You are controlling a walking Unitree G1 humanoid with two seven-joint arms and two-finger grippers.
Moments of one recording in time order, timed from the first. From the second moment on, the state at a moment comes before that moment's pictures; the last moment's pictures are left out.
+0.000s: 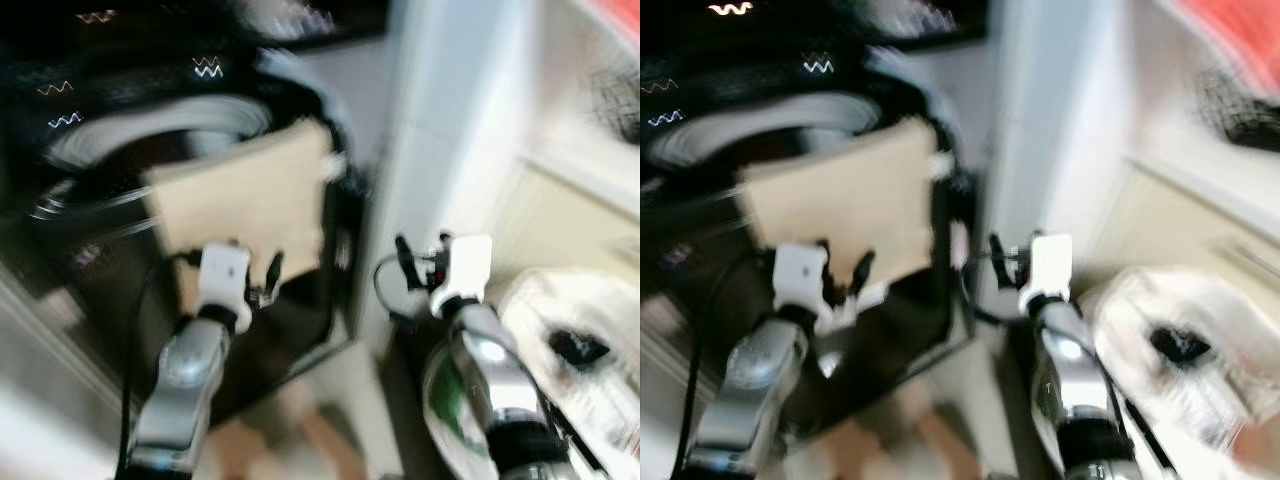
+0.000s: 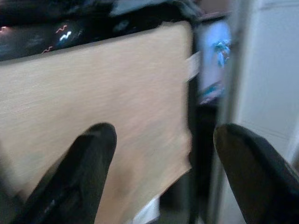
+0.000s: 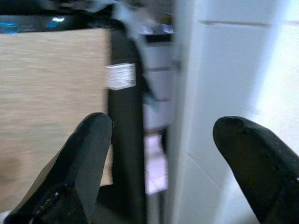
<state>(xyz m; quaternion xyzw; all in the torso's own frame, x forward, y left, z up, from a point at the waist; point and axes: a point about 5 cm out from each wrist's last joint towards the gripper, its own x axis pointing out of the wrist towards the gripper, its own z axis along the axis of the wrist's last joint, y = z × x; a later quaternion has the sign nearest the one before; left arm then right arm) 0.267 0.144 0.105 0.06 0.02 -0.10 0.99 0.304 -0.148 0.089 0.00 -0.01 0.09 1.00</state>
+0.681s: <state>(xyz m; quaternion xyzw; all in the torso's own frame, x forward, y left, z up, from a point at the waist) 0.269 0.138 0.096 0.06 0.03 -0.12 0.99 0.306 -0.148 0.092 -0.02 -0.01 0.10 1.00</state>
